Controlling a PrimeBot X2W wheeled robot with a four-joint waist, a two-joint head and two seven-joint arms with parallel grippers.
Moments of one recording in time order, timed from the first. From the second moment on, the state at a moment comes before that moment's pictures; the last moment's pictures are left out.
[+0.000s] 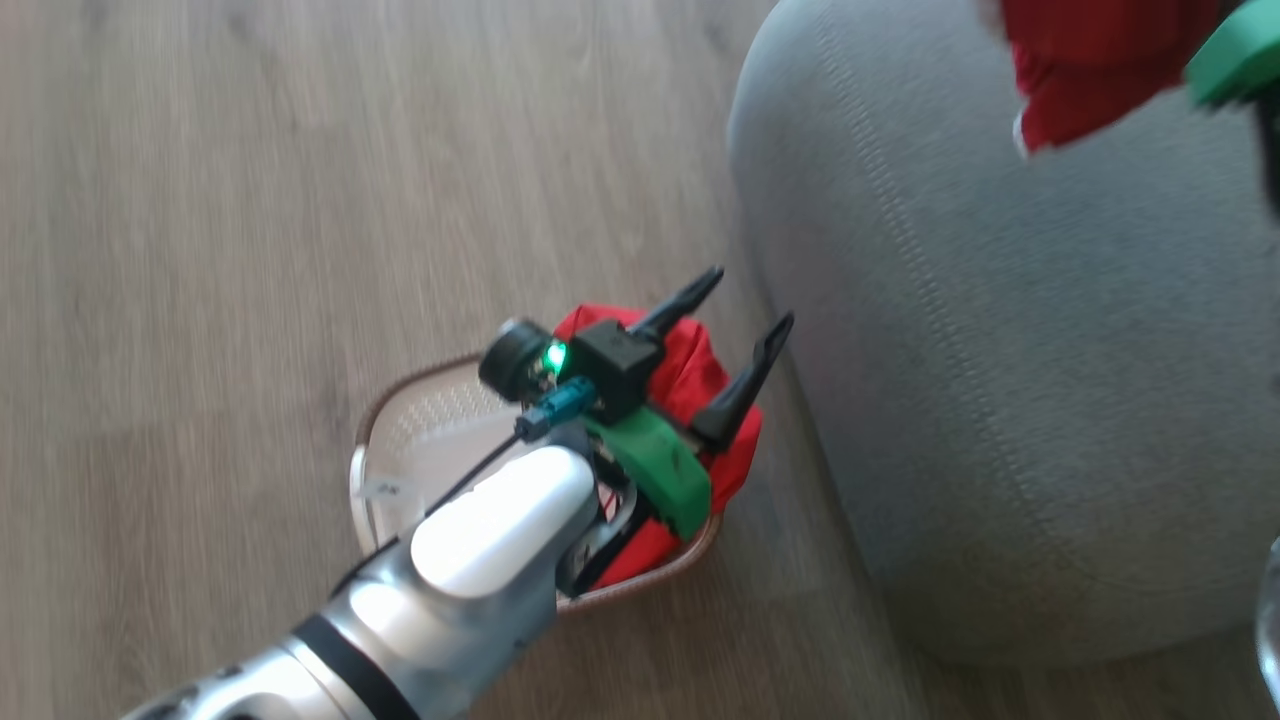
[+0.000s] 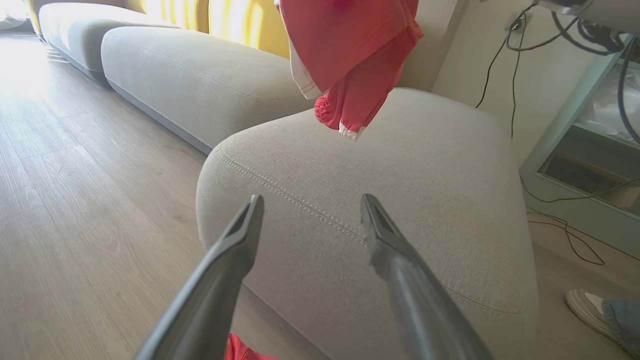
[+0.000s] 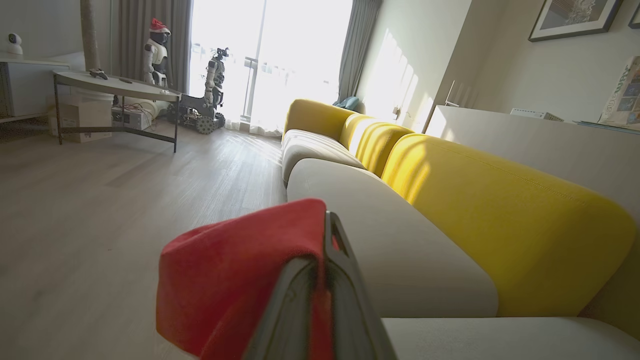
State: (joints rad) left arm -0.84 0.06 -1.09 0.58 -0.68 0.05 -0.25; right arm -0.93 -0.27 -0.05 0.57 0.03 0.13 -0.13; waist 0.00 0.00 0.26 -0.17
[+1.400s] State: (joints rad) left arm -0.96 0.17 -1.09 0.37 -0.61 0.15 -0.21; right arm -1.17 -0.27 -0.41 1.14 -0.33 0.13 -0.25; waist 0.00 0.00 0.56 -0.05
